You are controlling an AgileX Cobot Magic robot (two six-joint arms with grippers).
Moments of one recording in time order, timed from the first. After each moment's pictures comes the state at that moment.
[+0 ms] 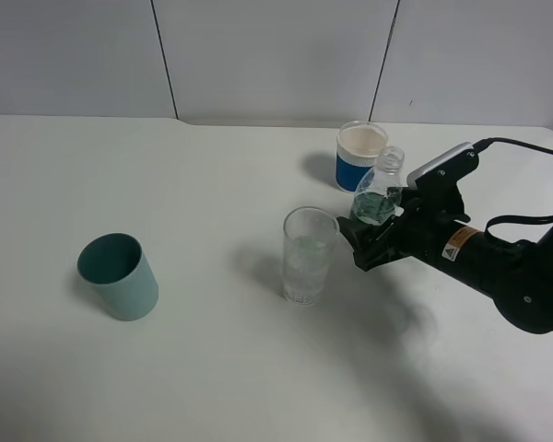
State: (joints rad) left arm 0.12 -0.01 -0.51 -0.08 1.06 0.12; right arm 0.34 1.96 -0.32 -0.16 -1.21 -0.16
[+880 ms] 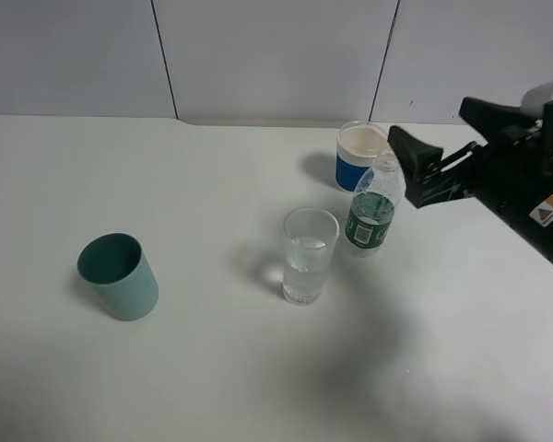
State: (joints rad) left arm 0.12 -0.01 -0.51 -0.08 1.06 0.12; right arm 0.34 1.40 -0.19 -0.01 -1.17 -0.16
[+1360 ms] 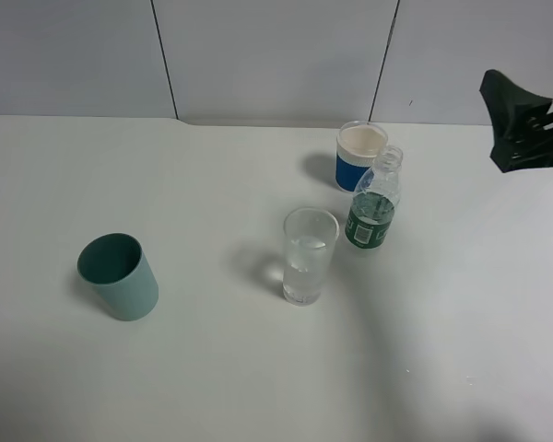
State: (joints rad) left arm 0.12 -0.01 -0.51 -0.08 1.06 0.12; right arm 0.34 0.89 -0.19 0.23 -0.76 -0.48
